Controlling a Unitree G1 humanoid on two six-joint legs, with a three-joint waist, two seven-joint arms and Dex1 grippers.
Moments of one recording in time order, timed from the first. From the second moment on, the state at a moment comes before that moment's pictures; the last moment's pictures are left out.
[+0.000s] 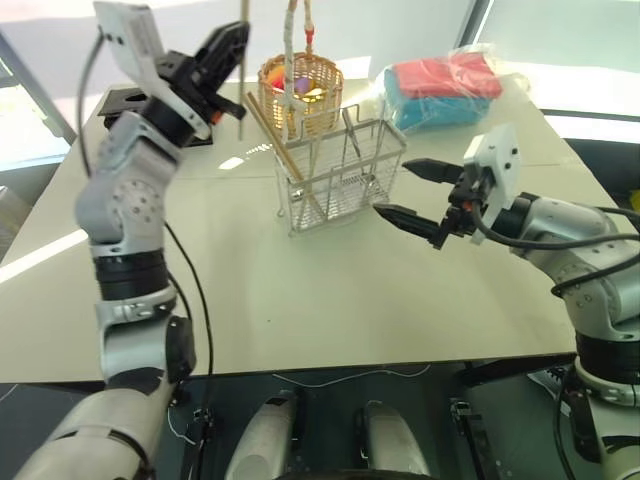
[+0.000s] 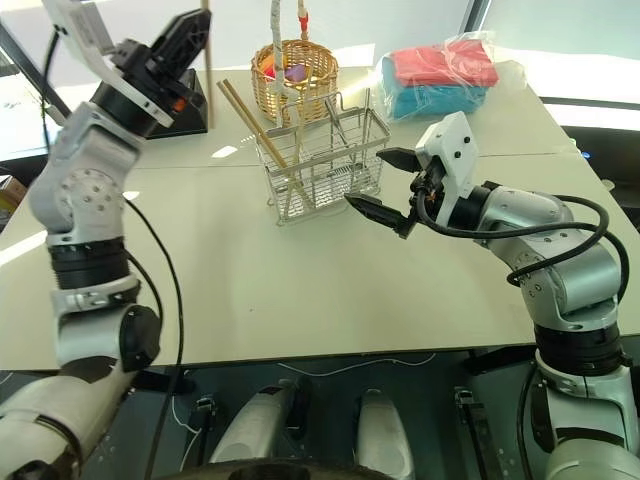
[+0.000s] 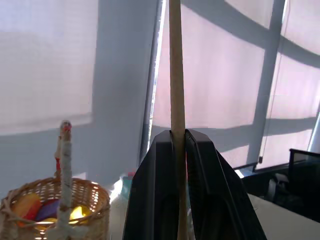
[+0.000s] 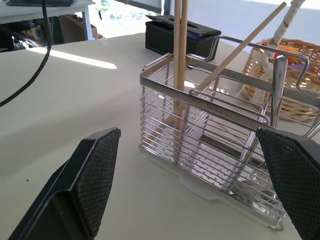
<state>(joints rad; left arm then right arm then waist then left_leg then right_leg) -0.90 0.28 0.29 0.05 -0.60 0.43 -0.57 -0.53 -0.71 -0.09 -0.38 0.61 0.71 0.70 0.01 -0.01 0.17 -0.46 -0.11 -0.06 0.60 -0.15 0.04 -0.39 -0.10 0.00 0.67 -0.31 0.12</state>
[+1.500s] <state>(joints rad) -0.96 0.03 0.18 0.50 -0.49 -0.07 -0.65 -0.43 -0.69 -0.15 -0.48 0.65 0.76 0.59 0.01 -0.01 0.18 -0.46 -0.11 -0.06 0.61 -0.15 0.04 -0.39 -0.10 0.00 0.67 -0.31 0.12</state>
